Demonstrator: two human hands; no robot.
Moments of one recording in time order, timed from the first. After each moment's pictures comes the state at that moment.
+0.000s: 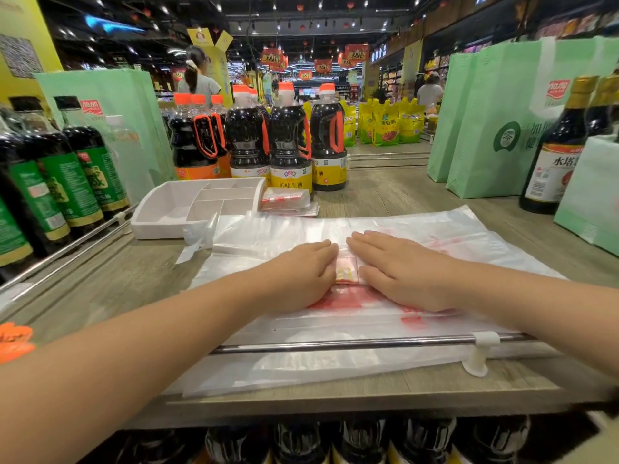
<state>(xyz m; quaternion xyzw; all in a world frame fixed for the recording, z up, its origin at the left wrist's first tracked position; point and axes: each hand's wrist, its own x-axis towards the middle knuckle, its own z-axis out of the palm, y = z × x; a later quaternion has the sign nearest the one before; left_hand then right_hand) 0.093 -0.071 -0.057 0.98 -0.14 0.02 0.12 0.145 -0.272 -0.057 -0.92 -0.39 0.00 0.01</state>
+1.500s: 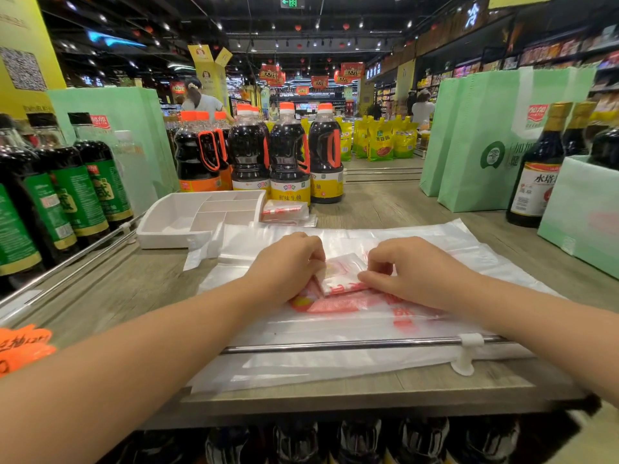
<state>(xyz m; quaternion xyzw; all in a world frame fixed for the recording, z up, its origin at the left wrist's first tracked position) 0.110 -0.055 -0.060 0.97 -0.08 0.17 0.13 0.136 -0.285 -0.048 -0.91 -0.38 -0.13 0.13</state>
